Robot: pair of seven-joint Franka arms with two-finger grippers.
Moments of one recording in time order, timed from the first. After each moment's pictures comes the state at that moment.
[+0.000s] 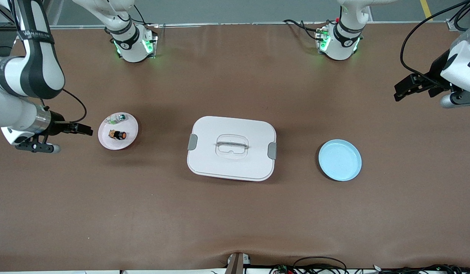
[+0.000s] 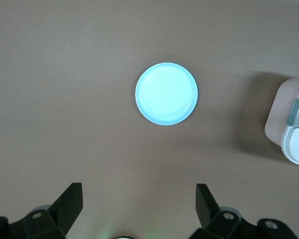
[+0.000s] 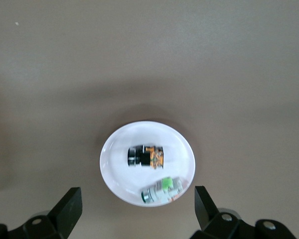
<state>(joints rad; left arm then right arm) 0.05 0.00 -0.16 -1.54 0.01 1.51 -0.21 -0.20 0.17 0.11 -1.97 0.04 1.98 0.02</state>
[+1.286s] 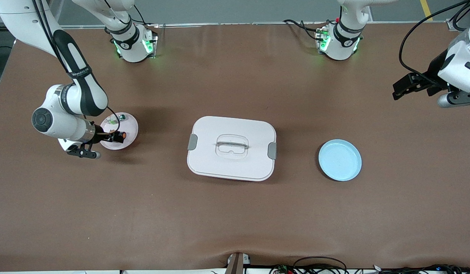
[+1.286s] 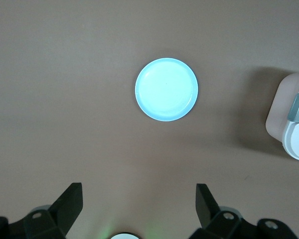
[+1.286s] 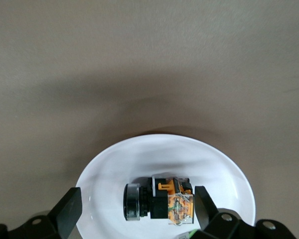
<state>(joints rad) 0.05 0.00 -0.16 -1.54 0.01 1.49 -0.21 -0.16 0.34 0.11 -2.21 0.05 2.38 0.08</state>
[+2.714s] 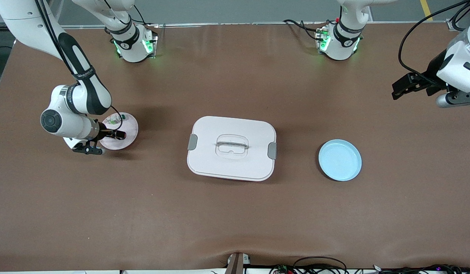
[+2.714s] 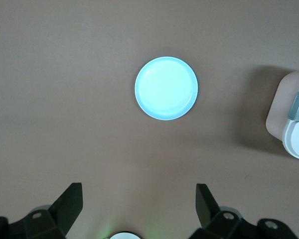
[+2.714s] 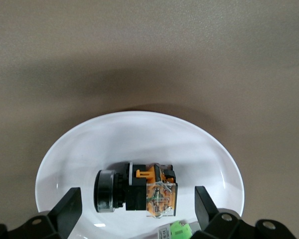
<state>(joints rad) 0.04 0.00 -0.16 -1.54 0.01 1.48 -0.21 -0.16 0.35 0.10 -2.24 -0.02 2.36 0.08</state>
